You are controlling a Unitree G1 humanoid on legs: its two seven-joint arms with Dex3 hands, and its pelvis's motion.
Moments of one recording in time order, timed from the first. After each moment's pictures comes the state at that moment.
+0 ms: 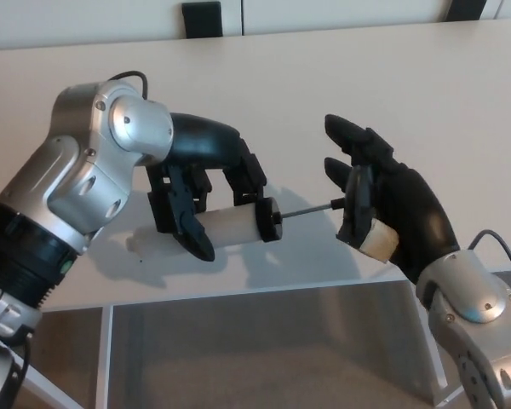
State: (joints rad) left_arm -0.83 0.48 -0.53 0.24 0.42 0.29 -1.05; right_arm -0.21 -0.16 0.24 -0.05 0.07 0.23 0.06
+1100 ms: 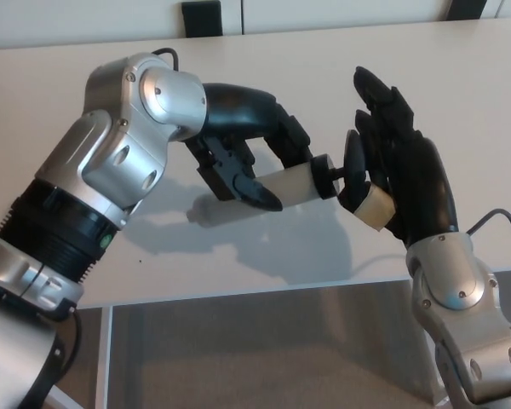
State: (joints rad) left_arm -0.91 0.38 -0.48 0.34 0.39 0.31 -0.99; right_arm -0.25 -0.06 0.19 -0.03 -0.12 0.16 -0.12
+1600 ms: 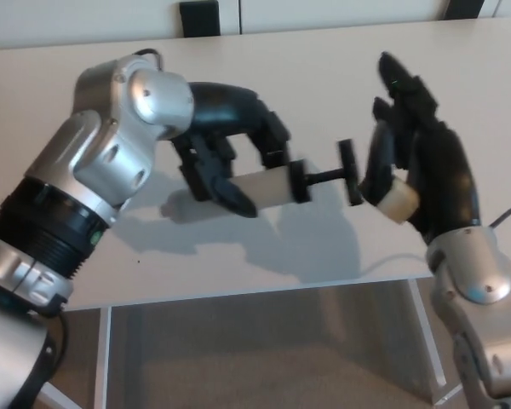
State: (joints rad) left_arm -0.92 0.41 -0.48 0.44 0.40 0.28 -0.93; right_arm -0.24 -0.07 0.08 -0.07 -0.02 0.14 -0.02
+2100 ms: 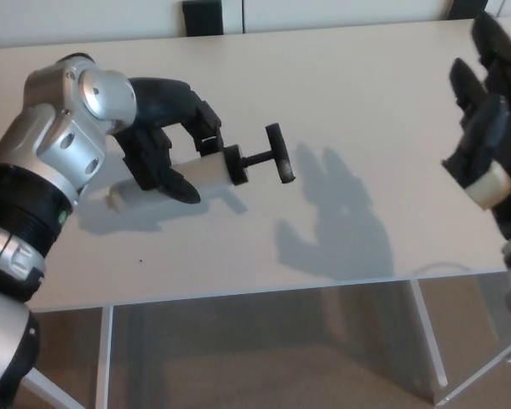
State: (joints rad) left_arm -0.97 0.45 -0.48 0.73 0.43 0.16 -0.79; right_arm -0.19 -0.12 -0.09 -0.21 0.11 0.12 0.06
